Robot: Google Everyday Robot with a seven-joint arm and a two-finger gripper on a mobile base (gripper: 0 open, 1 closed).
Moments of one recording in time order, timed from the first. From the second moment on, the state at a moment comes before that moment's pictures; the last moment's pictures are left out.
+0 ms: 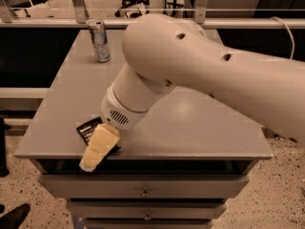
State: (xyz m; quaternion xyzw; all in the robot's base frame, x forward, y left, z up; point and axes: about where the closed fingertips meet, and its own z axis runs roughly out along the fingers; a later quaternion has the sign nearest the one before) arm 0.430 0.096 0.851 -0.57 0.77 0.18 0.21
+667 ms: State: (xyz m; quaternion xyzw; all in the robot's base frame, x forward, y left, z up) arm 0.422 0.134 0.832 -0.56 0.78 0.18 0.22
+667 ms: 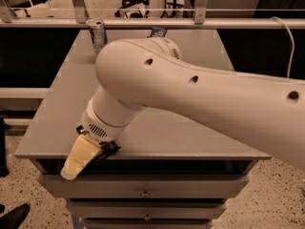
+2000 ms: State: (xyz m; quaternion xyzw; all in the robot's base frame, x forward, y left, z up) arm 0.435 0.137 0.824 -0.54 0.79 0.17 0.23
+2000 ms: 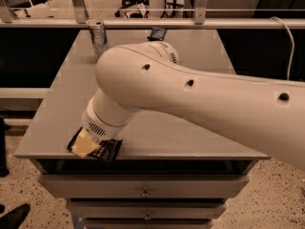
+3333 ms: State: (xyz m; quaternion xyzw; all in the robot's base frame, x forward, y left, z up) arm 0.514 0.035 0.909 -0.55 0.76 0.17 0.30
